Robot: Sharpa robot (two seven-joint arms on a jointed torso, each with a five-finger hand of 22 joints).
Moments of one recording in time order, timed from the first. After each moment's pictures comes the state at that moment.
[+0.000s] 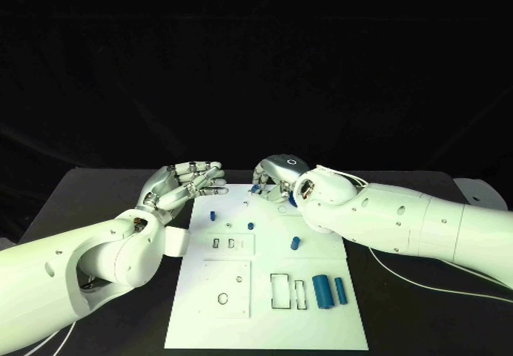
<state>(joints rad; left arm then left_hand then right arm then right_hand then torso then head) 1.20 -0.92 -0.01 1.70 -0.03 -0.41 0.52 1.45 -0.14 0.39 0.21 0.05 0.84 0.21 0.26 0.20 1.01 0.18 0.09 0.07 0.96 0.14 0.28 0.22 0.17 0.95 0.24 0.32 0.11 1.34 -0.51 -0.13 1.24 -1.58 -0.42 -0.15 1.32 -0.17 0.54 0.12 0.17 1.01 0.12 0.33 0.32 1.23 0.06 0.12 0.19 1.46 -0.01 1.38 1.21 0.04 1.47 0.10 1.50 1.31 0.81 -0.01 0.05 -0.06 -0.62</state>
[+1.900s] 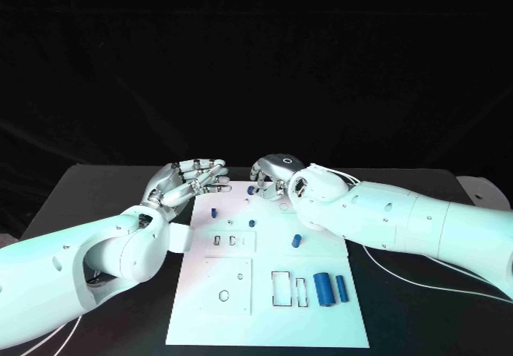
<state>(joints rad) 1.20 -0.90 -0.01 1.69 -0.03 -0.41 0.51 1.45 -0.14 0.40 0.20 0.05 0.84 0.21 0.25 0.20 1.01 0.18 0.08 0.07 0.96 0.14 0.28 0.23 0.17 0.95 0.24 0.32 0.11 1.33 -0.45 -0.13 1.18 -1.57 -0.40 -0.18 1.28 -0.21 0.52 0.14 0.10 0.87 0.17 0.24 0.35 1.15 0.10 0.09 0.21 1.46 0.01 1.38 1.17 0.05 1.45 0.12 1.44 1.31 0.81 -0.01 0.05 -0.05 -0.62</state>
